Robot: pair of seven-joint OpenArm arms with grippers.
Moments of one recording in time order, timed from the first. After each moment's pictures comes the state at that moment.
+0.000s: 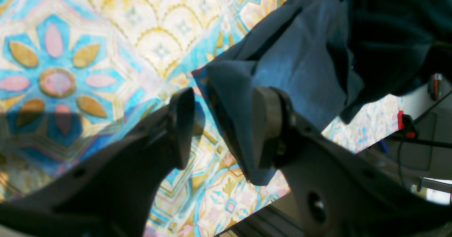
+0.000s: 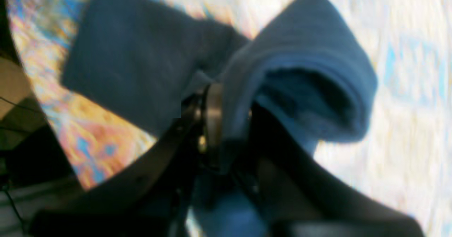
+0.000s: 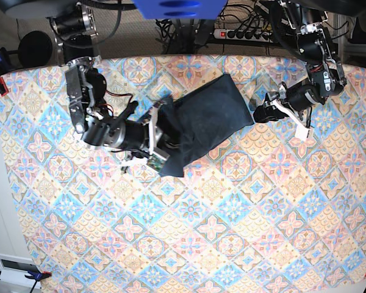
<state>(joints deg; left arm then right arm) 12.1 -11.4 -23.1 97.3 -53.7 -19.2 68.0 6.9 11.8 -12.9 105.1 31.9 40.9 -64.8</state>
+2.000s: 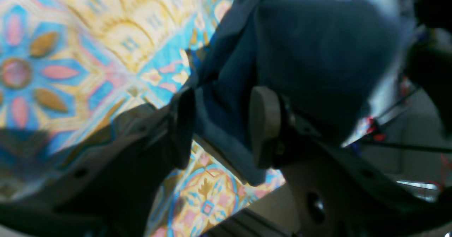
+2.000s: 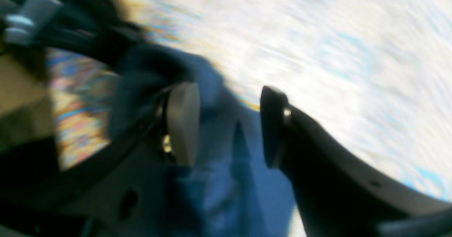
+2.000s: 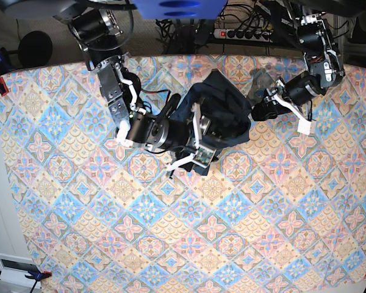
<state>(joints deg) 16.8 -11.4 -25.1 99.8 -62.2 -19.0 63.9 9.2 3.5 -23.3 102.6 18.5 40.9 -51.4</state>
